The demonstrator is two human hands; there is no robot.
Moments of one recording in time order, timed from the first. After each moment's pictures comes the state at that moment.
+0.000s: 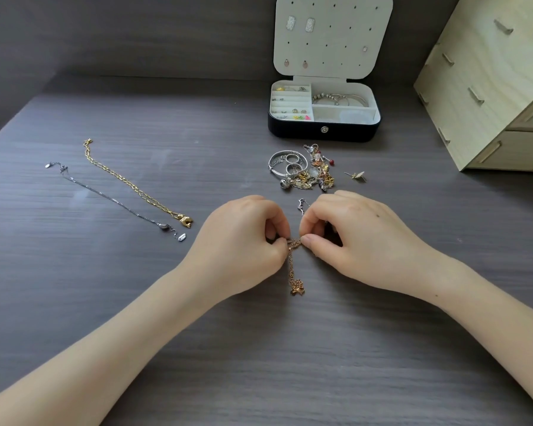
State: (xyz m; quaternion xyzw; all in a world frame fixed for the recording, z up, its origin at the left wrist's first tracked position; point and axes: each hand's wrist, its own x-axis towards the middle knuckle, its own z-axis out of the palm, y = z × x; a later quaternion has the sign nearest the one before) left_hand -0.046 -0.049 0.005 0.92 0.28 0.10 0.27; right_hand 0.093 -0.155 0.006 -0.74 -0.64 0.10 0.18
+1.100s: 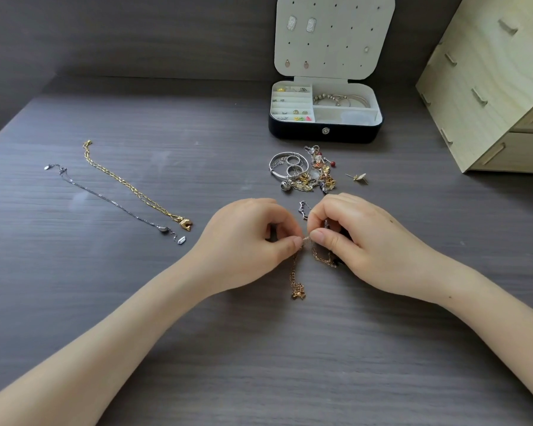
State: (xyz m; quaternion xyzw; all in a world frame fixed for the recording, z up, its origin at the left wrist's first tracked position) left_hand -0.041 -0.042 0.004 0.91 0.23 0.08 0.32; right_hand 0.103 -0.157 -0.003 -0.70 -0.65 0.14 0.27
